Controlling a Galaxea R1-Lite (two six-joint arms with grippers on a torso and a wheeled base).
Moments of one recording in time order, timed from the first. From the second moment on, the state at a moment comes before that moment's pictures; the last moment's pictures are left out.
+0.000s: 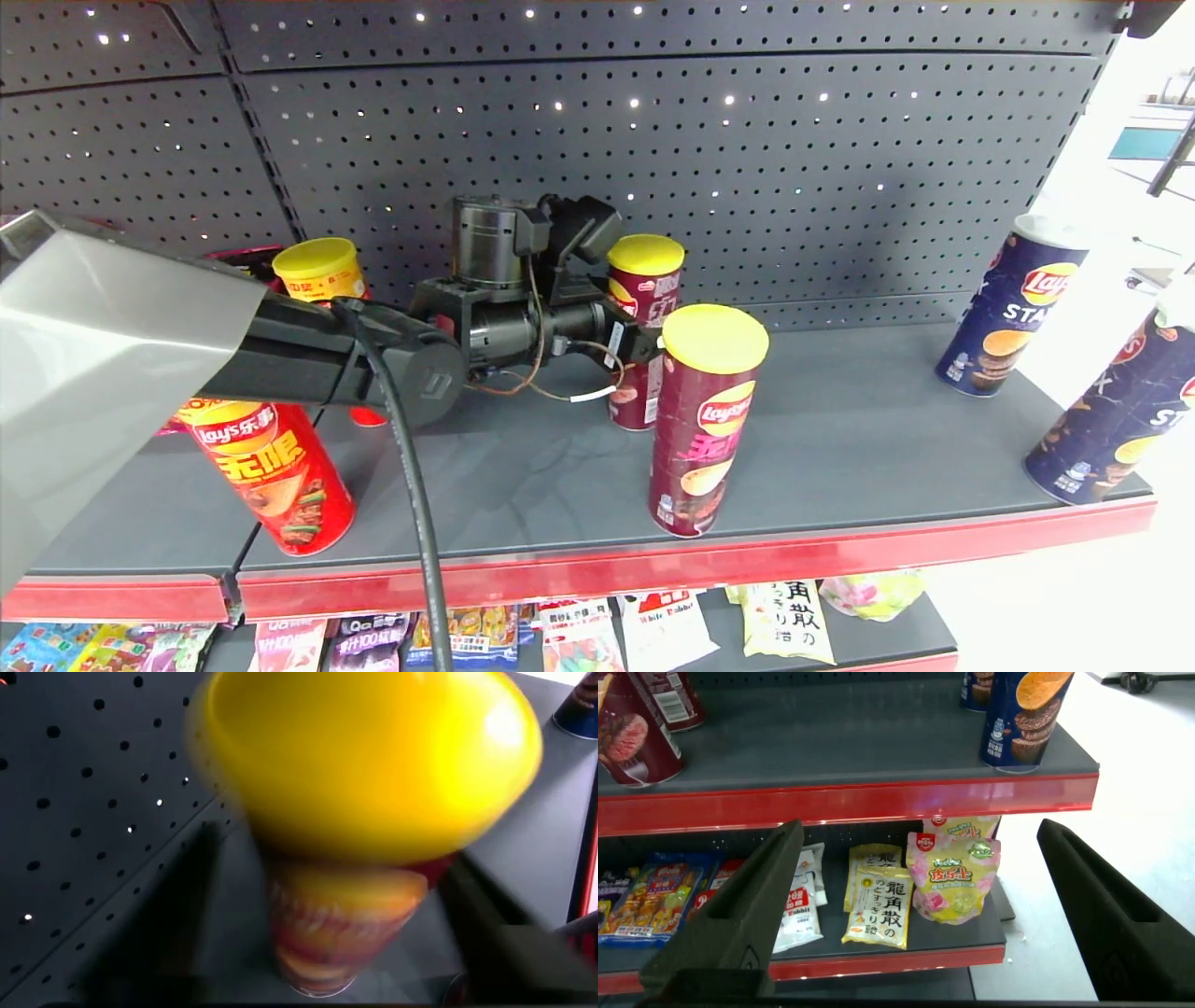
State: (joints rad) left arm -0.58 2.10 -1.38 -0.50 -0.30 0.16; right arm 0.00 0.00 0.00 0.00 0.00 0.00
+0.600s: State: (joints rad) left arm -0.58 1.93 -1.17 -0.50 -0.29 0.17; right arm 0.00 0.00 0.00 0.00 0.00 0.00
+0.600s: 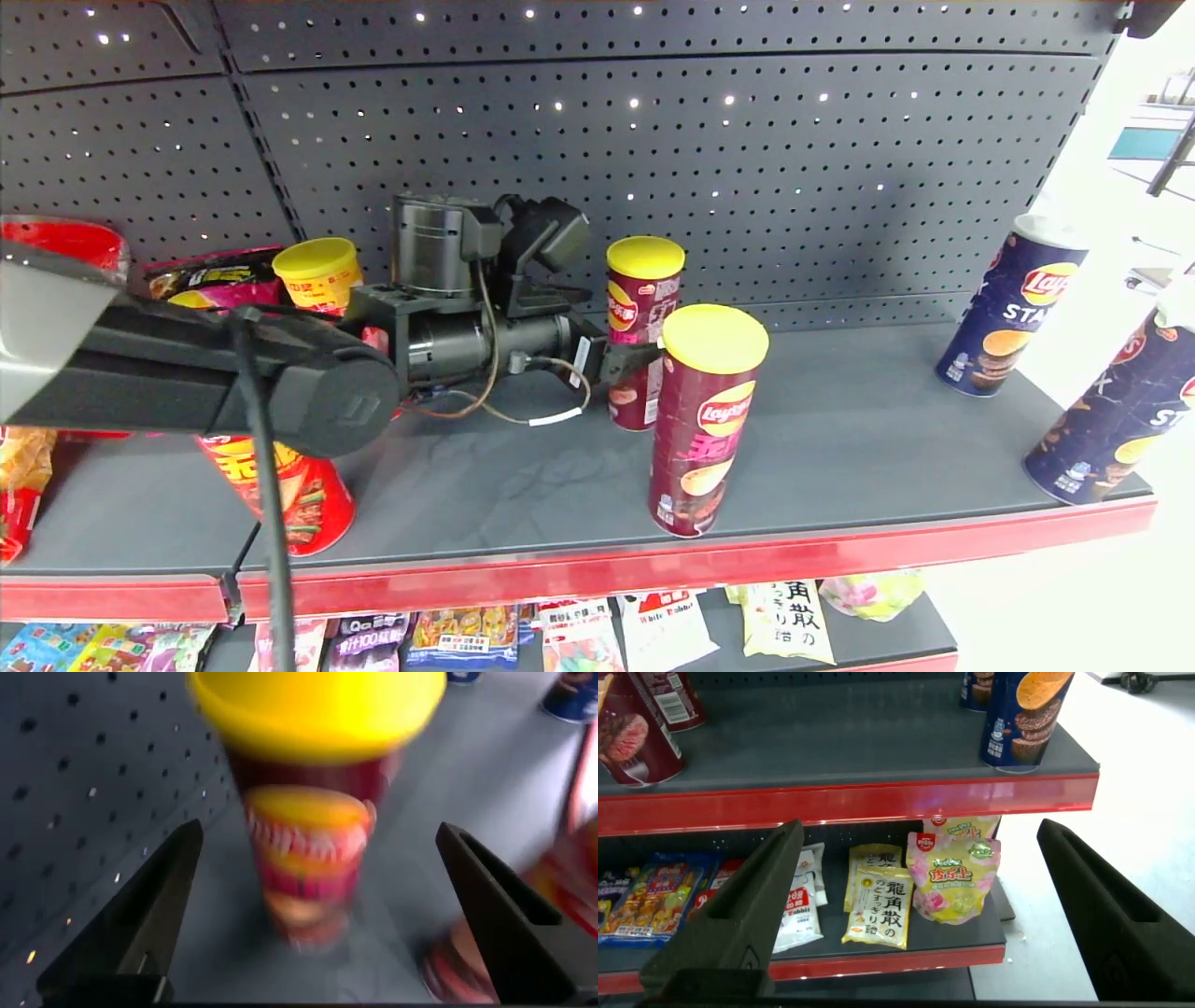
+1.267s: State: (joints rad) left arm -0.58 1.41 -0.74 -0.46 -0.24 0.17; right arm 0.00 0.00 0.00 0.00 0.00 0.00
